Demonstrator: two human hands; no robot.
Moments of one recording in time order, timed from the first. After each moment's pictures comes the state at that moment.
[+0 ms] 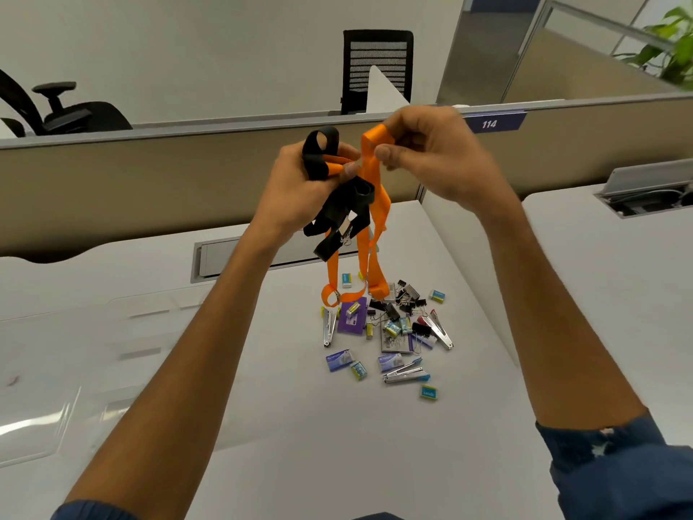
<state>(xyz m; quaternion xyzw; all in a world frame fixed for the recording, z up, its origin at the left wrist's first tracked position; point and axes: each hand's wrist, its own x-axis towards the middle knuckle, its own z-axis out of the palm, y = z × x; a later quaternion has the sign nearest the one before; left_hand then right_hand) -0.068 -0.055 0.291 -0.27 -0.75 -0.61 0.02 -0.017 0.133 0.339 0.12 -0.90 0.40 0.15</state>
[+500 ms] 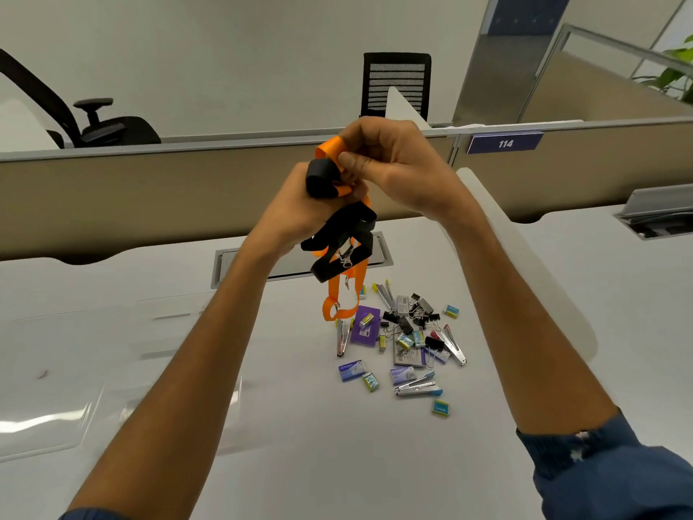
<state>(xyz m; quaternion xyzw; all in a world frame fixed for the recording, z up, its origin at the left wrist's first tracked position) -0.063 -0.081 0.301 -0.29 -0.76 -0.58 -0.01 -0.028 0.079 0.349 0.24 -0.85 0.46 0.12</state>
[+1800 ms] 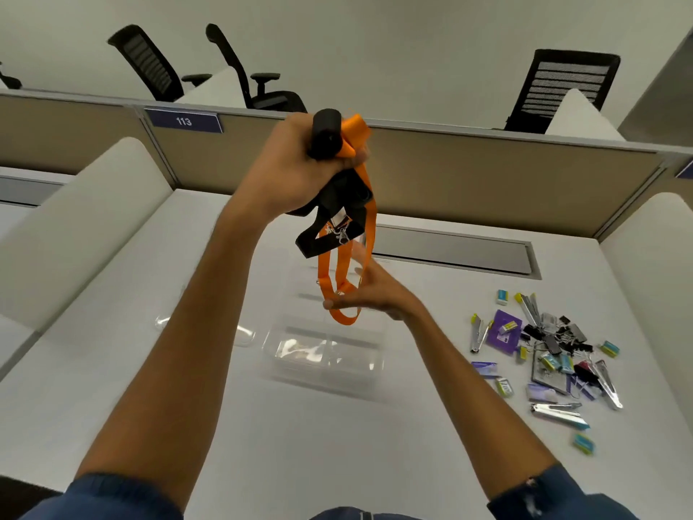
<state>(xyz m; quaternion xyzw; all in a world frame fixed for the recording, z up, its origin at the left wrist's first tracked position) -0.001 -0.351 0.353 -0.13 -0.86 -0.48 0.12 -0.021 -0.200 0.162 0.15 -0.79 0.54 -0.26</state>
